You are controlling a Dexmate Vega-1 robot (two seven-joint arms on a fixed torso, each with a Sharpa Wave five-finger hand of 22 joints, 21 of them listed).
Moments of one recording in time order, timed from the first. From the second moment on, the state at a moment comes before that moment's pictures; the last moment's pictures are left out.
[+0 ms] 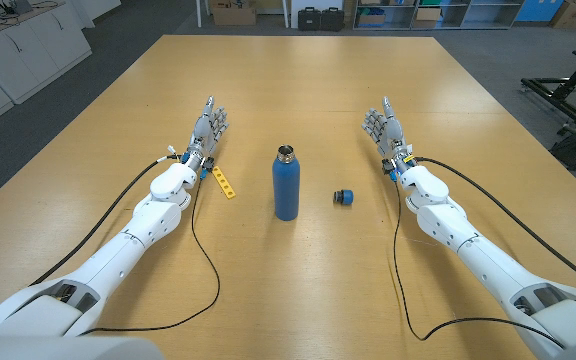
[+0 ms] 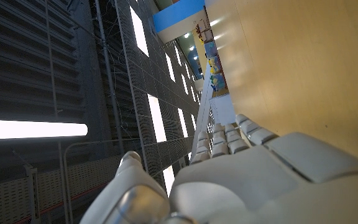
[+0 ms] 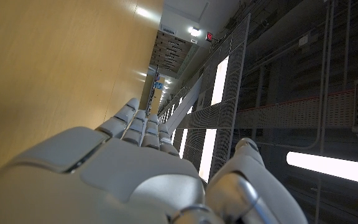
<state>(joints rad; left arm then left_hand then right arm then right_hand) 0.86 0.51 0.36 -1.33 -0.66 -0.32 -0.04 0.01 -0.06 0.20 -0.06 0.19 -0.04 0.06 0.30 0.18 0.00 0.06 0.21 0.20 0.01 0.00 0.20 0.19 0.05 -0.04 0.19 0.17 -0.82 -0.51 -0.38 -1.28 0.64 0.28 0.03 0.12 -0.01 0.19 -0.05 0.20 -0.01 0.11 0.20 0.18 0.07 0.07 0.21 0.18 0.00 0.06 0.25 0.24 0.14 -0.01 0.27 0.19</state>
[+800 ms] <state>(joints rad) 0.92 0.53 0.34 -1.44 -0.68 -0.30 -0.01 0.02 -0.05 0.21 -0.06 0.19 0.08 0.06 0.34 0.18 0.11 0.05 0.24 0.20 0.09 -0.01 0.22 0.19 0.10 -0.04 0.20 0.17 -0.94 -0.59 -0.35 -1.49 0.57 0.30 -0.07 0.18 0.04 0.22 -0.08 0.20 0.08 0.11 0.23 0.19 0.15 0.04 0.23 0.19 0.05 0.06 0.27 0.23 0.19 -0.02 0.28 0.19</state>
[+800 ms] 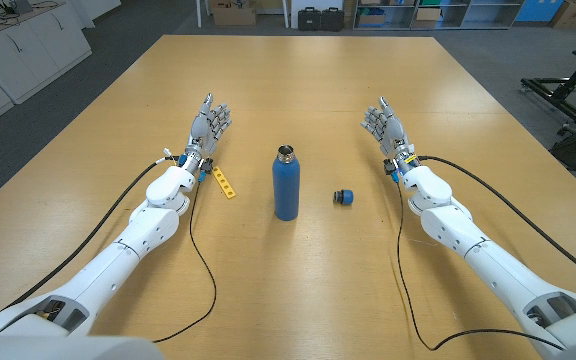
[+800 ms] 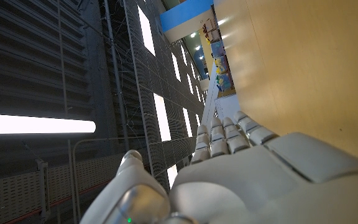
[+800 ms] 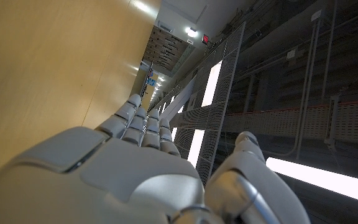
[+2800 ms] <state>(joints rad) 0.92 0.54 0.36 -1.47 -0.71 -0.28 -0.06 0.03 -0.04 0.21 -0.07 0.19 0.13 0.03 0.34 0.18 0.16 0.05 0.25 0.20 0.12 -0.02 0.22 0.19 0.12 -0.04 0.20 0.17 -1.48 -0.97 -0.10 -2.26 0.05 -0.19 -0.38 0.46 0.08 0.32 -0.19 0.19 0.18 -0.01 0.25 0.20 0.24 -0.07 0.25 0.20 0.09 0.05 0.26 0.22 0.18 0.04 0.25 0.19</state>
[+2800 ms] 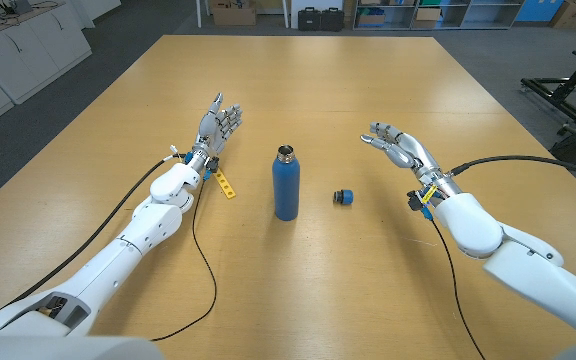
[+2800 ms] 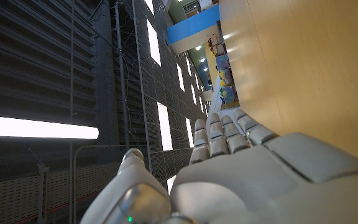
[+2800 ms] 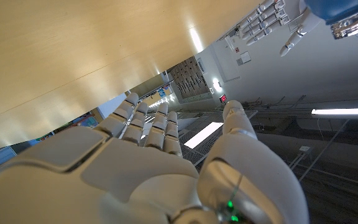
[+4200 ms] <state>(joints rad) 0.87 0.51 0.39 -1.44 -0.72 -0.23 -0.07 0.03 -0.03 0.21 -0.06 0.19 0.15 0.04 0.34 0.18 0.20 0.04 0.25 0.20 0.15 -0.03 0.22 0.19 0.14 -0.04 0.20 0.17 -1.38 -1.20 -0.26 -2.53 -0.24 -0.77 -0.16 0.63 0.00 0.35 -0.17 0.23 0.18 -0.08 0.25 0.21 0.25 -0.13 0.26 0.21 0.11 0.03 0.23 0.23 0.18 0.17 0.22 0.19</state>
